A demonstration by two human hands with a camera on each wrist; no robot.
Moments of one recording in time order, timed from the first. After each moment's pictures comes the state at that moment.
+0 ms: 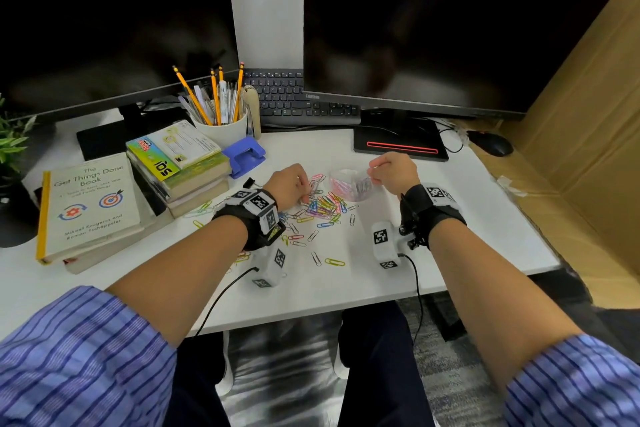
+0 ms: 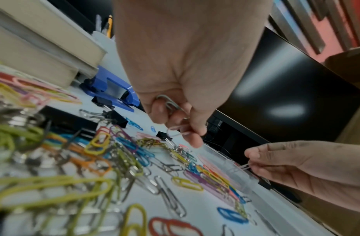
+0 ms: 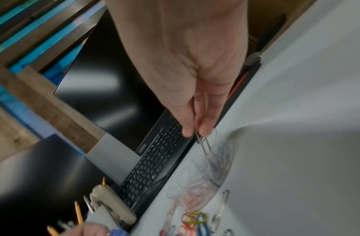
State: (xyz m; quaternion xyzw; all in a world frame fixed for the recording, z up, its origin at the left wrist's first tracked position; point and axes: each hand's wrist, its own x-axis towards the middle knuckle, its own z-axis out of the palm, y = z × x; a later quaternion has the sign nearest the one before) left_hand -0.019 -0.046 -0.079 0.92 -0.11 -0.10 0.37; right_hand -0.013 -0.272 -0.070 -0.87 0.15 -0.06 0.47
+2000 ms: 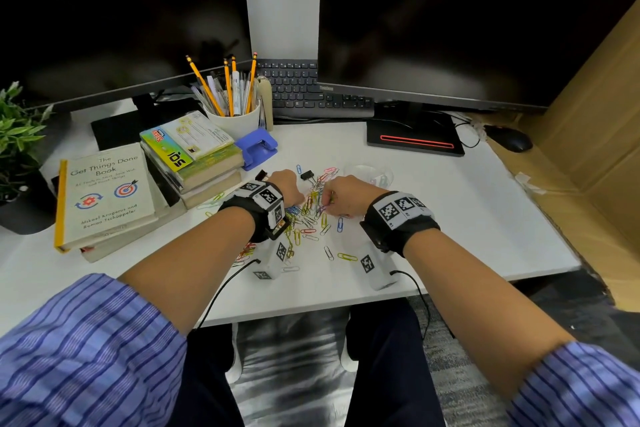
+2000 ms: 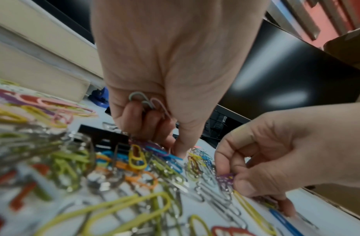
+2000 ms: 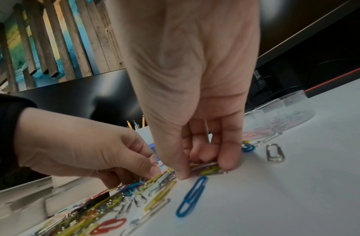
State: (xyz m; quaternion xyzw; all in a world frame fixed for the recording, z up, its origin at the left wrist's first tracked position) left_hand -0.018 -0.036 -0.078 0.98 -0.04 -0.16 0.12; right_hand -0.032 -0.187 -0.080 -0.96 -0.14 0.17 0.16
